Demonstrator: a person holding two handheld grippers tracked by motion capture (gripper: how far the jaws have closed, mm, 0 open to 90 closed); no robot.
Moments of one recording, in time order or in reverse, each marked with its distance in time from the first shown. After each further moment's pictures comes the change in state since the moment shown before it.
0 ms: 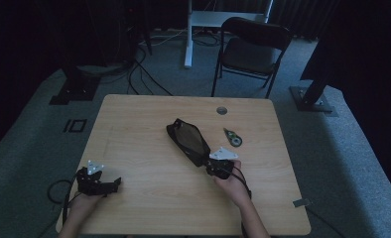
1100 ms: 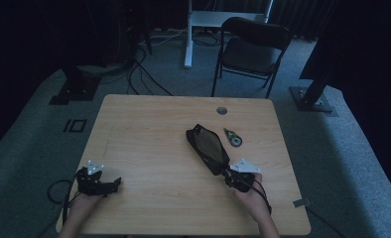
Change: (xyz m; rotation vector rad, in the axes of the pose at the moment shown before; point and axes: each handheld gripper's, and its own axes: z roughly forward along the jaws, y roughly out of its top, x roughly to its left) left arm 0.000 0.000 0.000 0.000 0.000 0.000; right arm -0.020 -0.040 -0.052 0.003 -0.067 0.054
